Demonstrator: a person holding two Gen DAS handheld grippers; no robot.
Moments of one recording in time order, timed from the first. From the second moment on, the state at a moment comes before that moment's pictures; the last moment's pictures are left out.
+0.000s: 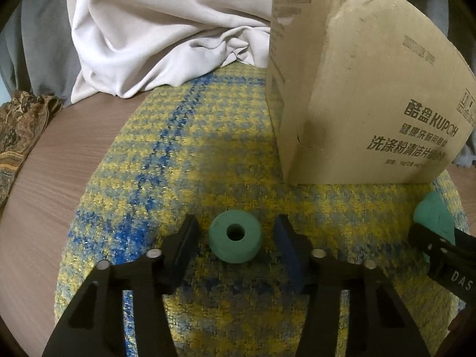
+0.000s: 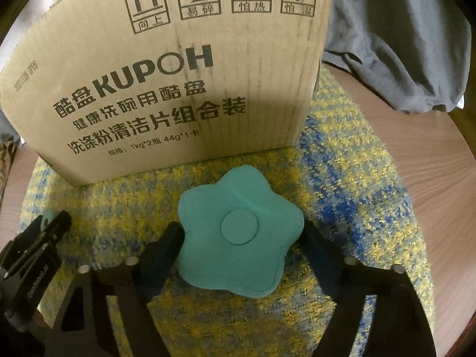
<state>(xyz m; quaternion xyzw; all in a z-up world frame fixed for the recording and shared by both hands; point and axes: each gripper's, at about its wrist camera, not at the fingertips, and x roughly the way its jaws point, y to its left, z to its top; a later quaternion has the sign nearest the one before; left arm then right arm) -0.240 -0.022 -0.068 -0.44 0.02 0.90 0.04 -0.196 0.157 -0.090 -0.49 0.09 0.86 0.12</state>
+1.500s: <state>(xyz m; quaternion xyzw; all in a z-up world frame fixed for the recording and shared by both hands) -0.199 0.010 0.004 -0.36 0.04 0.93 0.06 -0.158 0.166 -0.013 -0.39 0.08 0.91 0.11</state>
